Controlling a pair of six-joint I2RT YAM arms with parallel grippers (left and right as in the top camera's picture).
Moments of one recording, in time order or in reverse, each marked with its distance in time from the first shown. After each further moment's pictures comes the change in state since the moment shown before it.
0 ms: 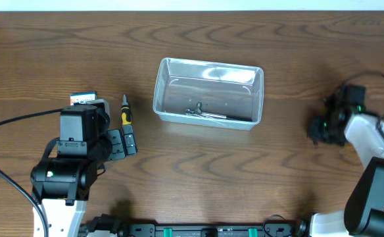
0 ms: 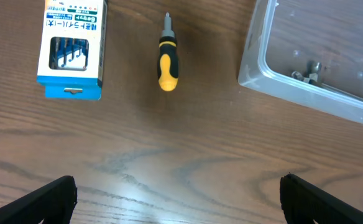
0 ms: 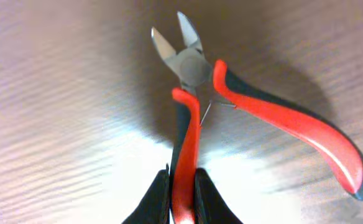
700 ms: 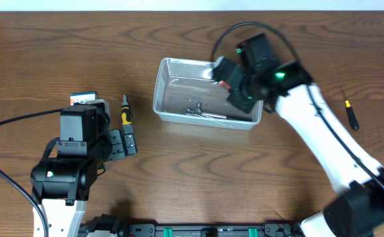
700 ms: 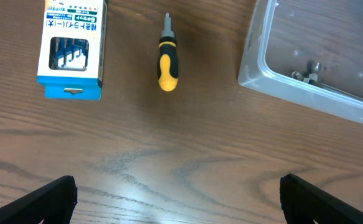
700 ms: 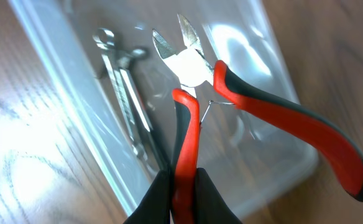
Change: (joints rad) left arm 0.000 0.000 0.000 0.000 0.000 0.000; right arm 0.703 0.081 0.559 -0.248 -0.035 -0.675
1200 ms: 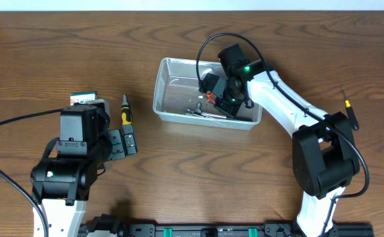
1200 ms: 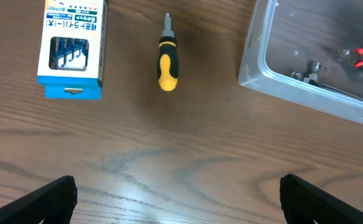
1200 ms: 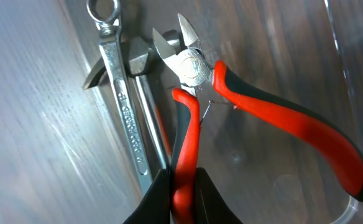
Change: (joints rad) left arm 0.000 0.000 0.000 0.000 0.000 0.000; right arm -0.016 0.303 -0.001 0.086 -0.125 -0.033
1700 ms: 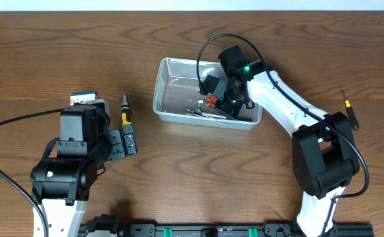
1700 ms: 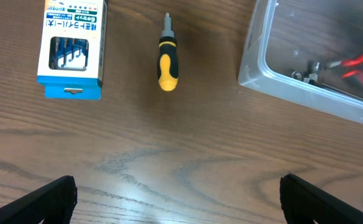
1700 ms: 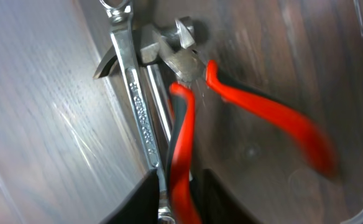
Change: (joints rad) left arm 0.000 0.000 0.000 0.000 0.000 0.000; right arm -0.002 0.001 0.000 -0.033 -0.010 0.005
